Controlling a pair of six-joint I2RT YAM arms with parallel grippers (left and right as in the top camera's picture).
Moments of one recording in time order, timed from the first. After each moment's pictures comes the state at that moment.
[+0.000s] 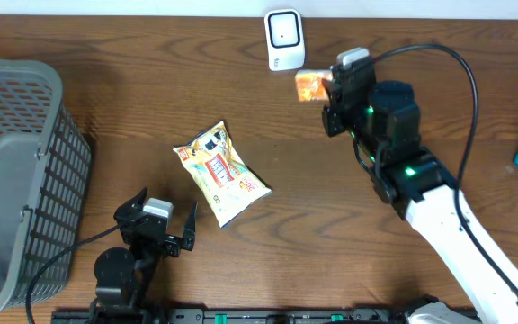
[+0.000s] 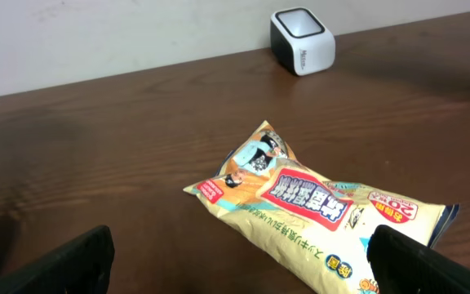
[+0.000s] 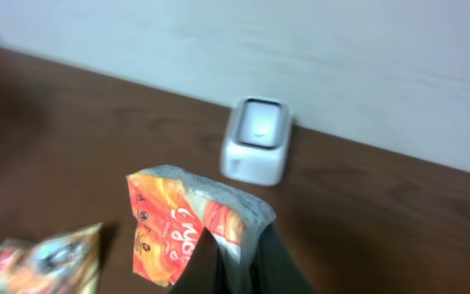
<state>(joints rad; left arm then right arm) -0.08 0.01 0.11 -0.36 0.18 0.12 0.40 1.32 1.02 -0.05 0.01 0.00</state>
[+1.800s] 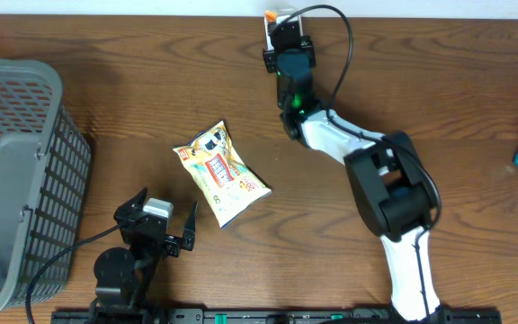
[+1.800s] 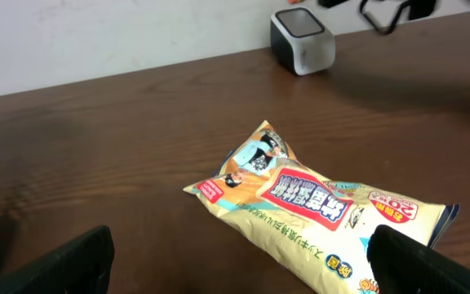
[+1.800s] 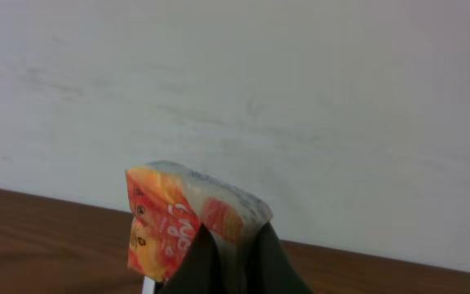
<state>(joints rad) -0.08 0.01 0.11 -0.36 0.18 0.12 0.49 2.31 1.55 0.69 0.48 -0.14</state>
